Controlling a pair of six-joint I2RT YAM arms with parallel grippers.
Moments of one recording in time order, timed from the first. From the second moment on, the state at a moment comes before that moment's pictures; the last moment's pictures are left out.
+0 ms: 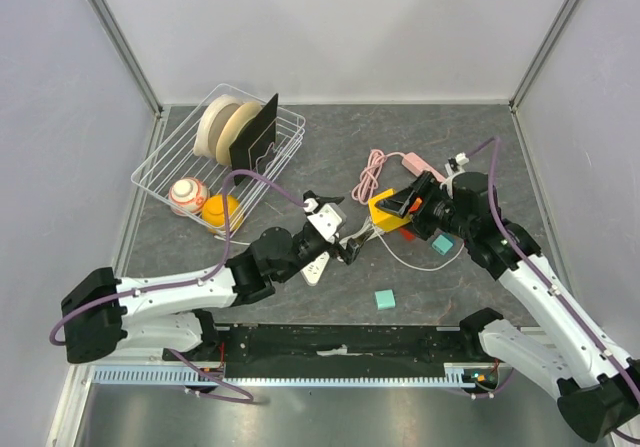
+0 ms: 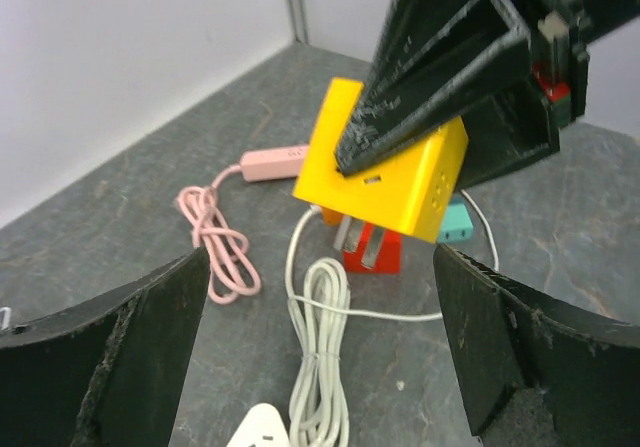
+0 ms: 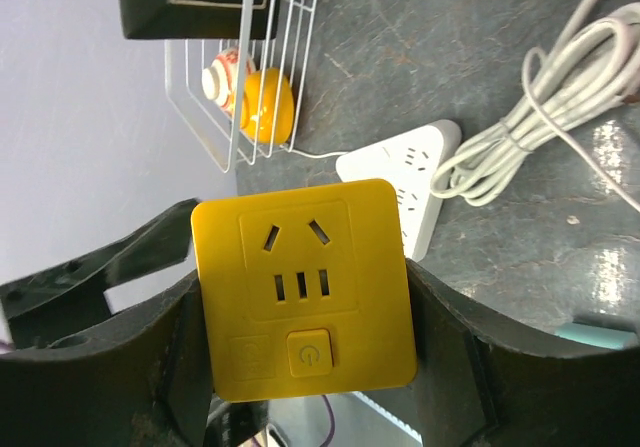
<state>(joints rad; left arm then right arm) -1.16 1.15 0.62 0.64 -0.30 0.15 0.44 0.87 0.85 -0.48 -0.25 1.09</state>
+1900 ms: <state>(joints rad) -0.79 1.20 0.59 0.60 0.44 -0.30 0.53 0.92 0.97 -0.33 -0.43 0.60</state>
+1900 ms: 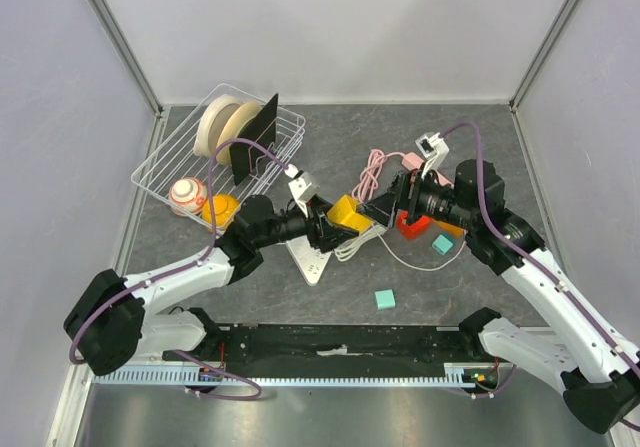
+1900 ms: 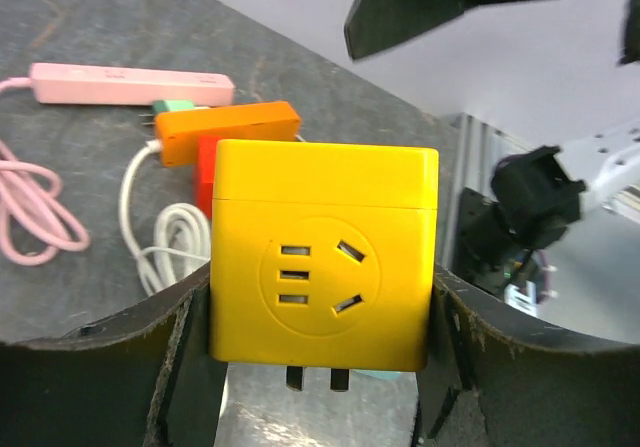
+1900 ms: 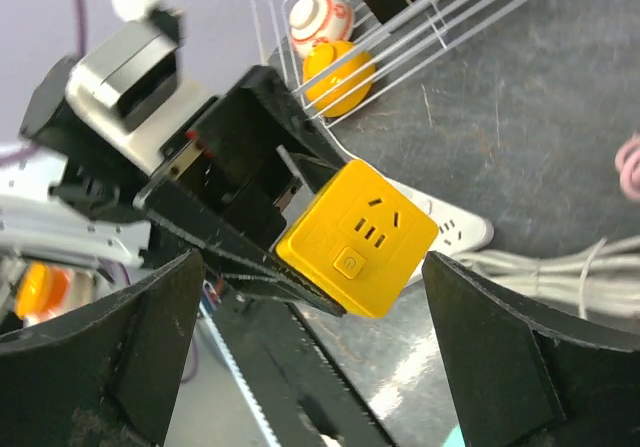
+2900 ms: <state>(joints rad) -0.70 1.23 0.58 0.93 0.88 -0.63 0.53 1.05 1.00 -0.23 -0.93 0.25</state>
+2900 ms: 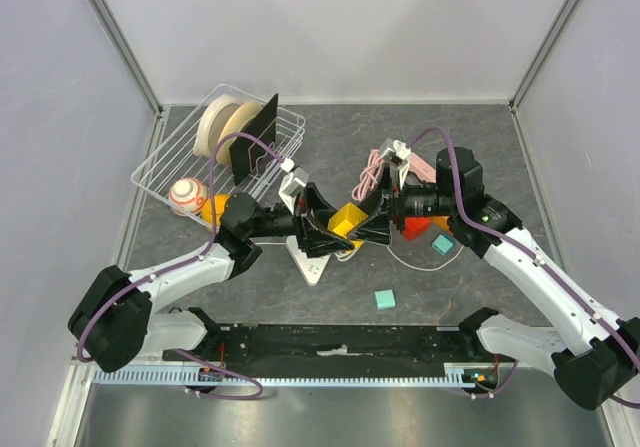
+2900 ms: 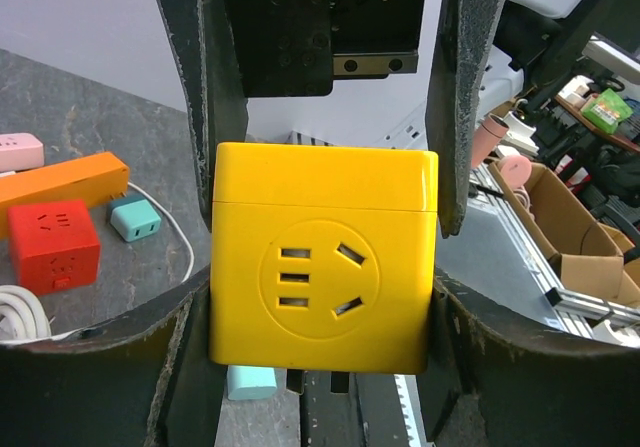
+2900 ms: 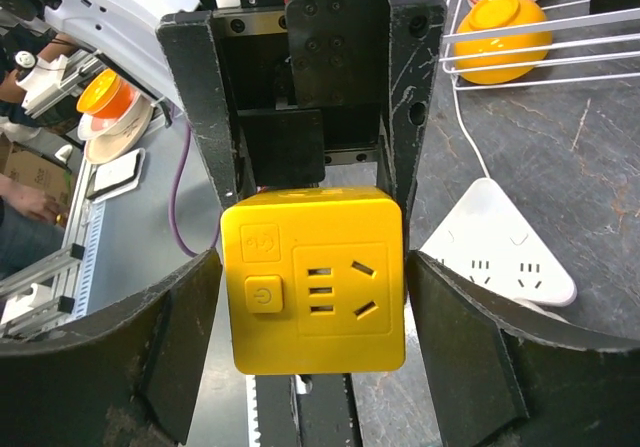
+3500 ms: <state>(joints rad) -0.70 1.24 0.62 0.86 0.90 -0.62 0.53 1.05 0.99 -0.19 -0.95 0.27</state>
